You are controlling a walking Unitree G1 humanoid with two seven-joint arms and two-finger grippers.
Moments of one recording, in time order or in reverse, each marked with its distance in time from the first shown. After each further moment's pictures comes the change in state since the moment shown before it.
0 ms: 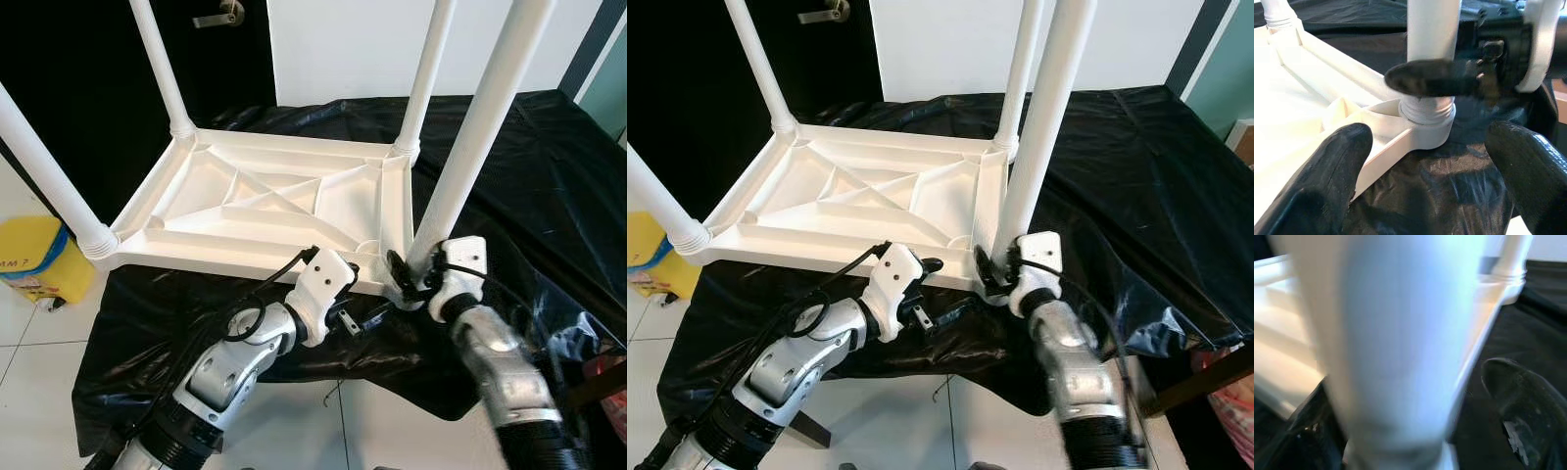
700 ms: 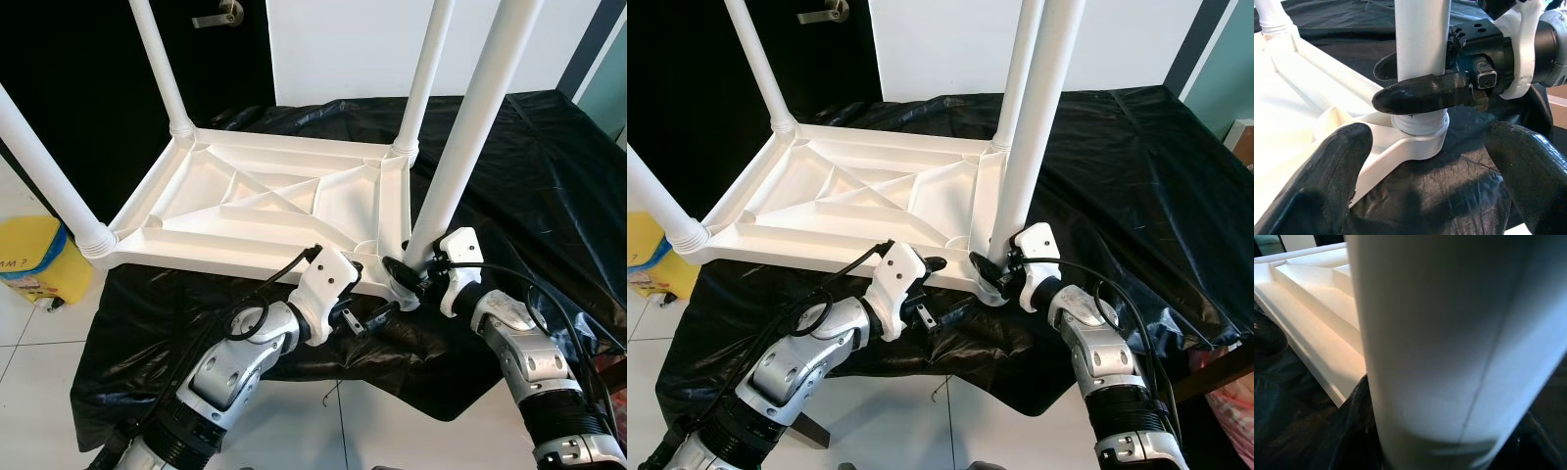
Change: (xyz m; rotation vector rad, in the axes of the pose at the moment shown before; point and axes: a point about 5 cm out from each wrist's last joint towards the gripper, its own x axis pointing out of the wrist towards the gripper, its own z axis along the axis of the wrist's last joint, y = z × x) left arm 0.004 -0.002 0.003 -0.005 -0.016 -0.008; right arm 0.013 -0.003 -0.003 -0.067 0.042 0.271
